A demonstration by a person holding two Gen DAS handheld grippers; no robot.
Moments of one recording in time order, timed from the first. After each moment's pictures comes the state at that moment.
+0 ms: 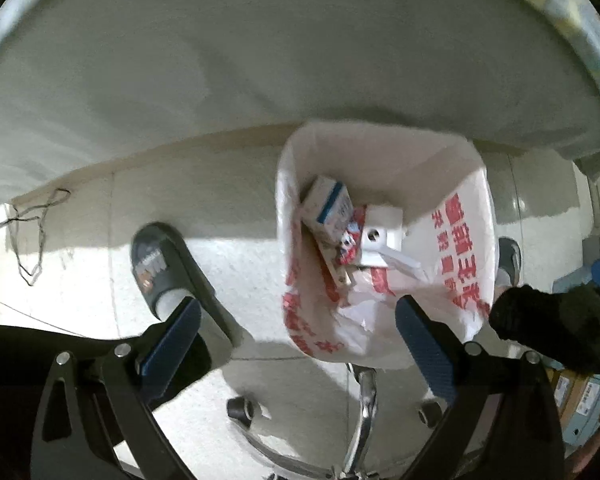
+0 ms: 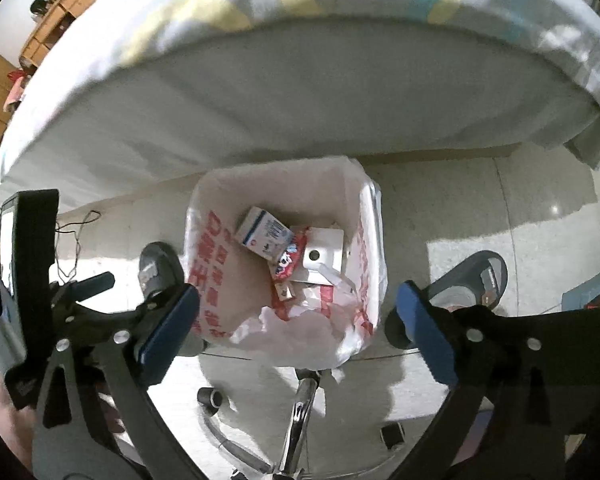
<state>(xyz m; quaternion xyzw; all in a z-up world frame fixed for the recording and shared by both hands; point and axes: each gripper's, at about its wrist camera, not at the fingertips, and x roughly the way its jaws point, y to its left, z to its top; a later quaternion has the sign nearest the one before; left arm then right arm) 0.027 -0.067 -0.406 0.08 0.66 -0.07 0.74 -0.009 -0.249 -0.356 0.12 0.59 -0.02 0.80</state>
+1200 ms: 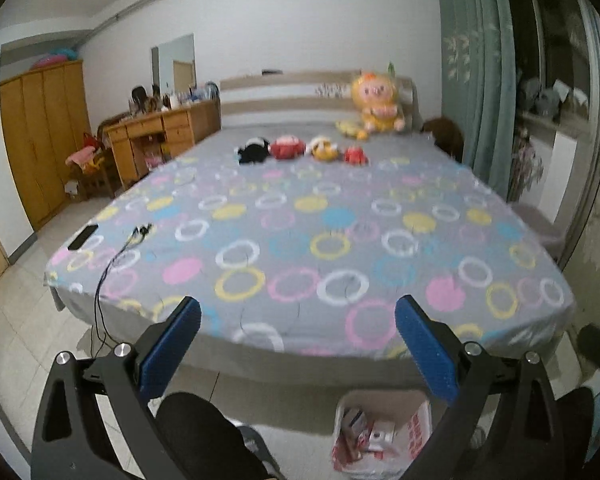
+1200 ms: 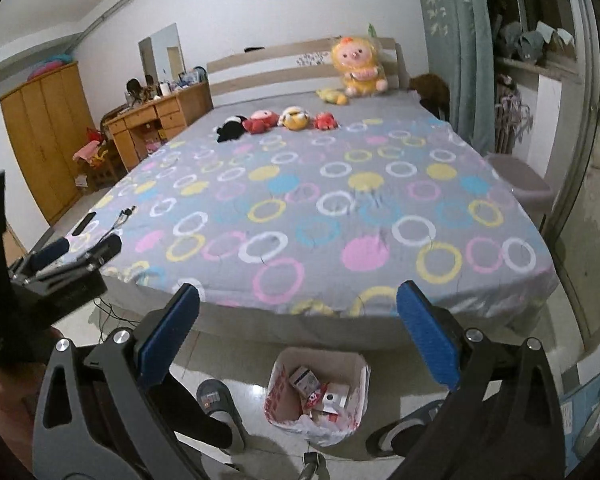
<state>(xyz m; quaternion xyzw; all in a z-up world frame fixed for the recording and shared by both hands) -0.055 0.003 -0.012 0.02 0.28 0.00 0.96 -0.094 -0.217 -0.019 0.05 0.31 0.04 0.95</state>
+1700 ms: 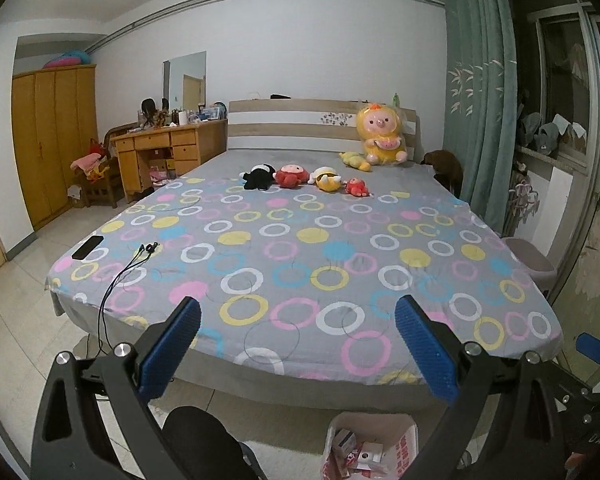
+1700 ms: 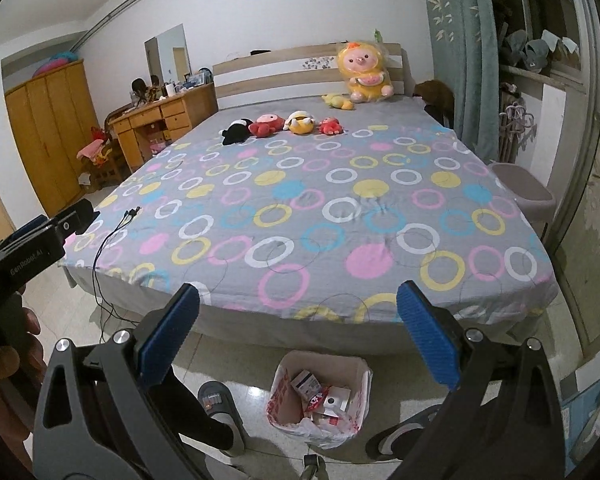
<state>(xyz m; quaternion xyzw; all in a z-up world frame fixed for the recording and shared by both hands) -0.070 0.018 0.021 0.00 0.24 0.00 0.97 -0.098 -0.212 -0.010 0.05 0.31 0.04 0.95</state>
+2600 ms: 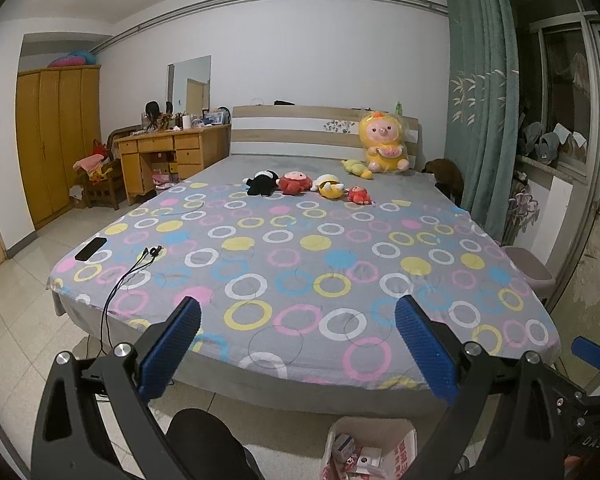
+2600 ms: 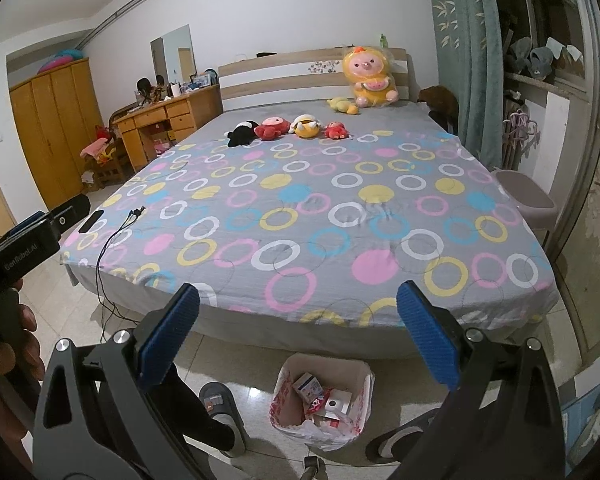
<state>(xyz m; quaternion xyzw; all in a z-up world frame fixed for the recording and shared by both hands) -0.077 0.016 0.036 -0.01 0.23 0.01 0.97 -0.097 -0.206 -0.001 0.04 0.31 0.05 0.95</state>
